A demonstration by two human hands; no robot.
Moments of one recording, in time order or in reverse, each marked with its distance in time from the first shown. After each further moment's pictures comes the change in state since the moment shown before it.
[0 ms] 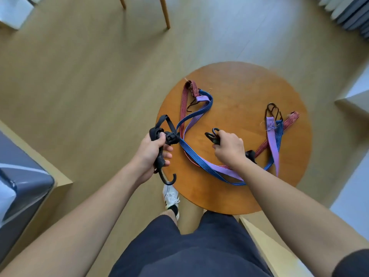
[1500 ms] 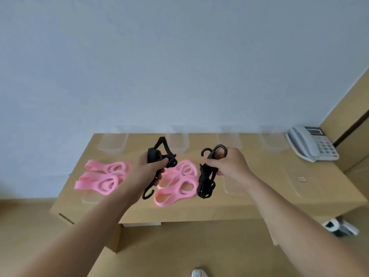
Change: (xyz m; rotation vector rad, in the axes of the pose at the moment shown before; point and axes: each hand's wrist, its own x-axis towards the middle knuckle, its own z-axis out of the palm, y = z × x) left_hand -0.555 -0.425 0.055 1.340 -2.046 0.525; right_hand -0.921 -0.145 0.256 1.154 1.751 1.596
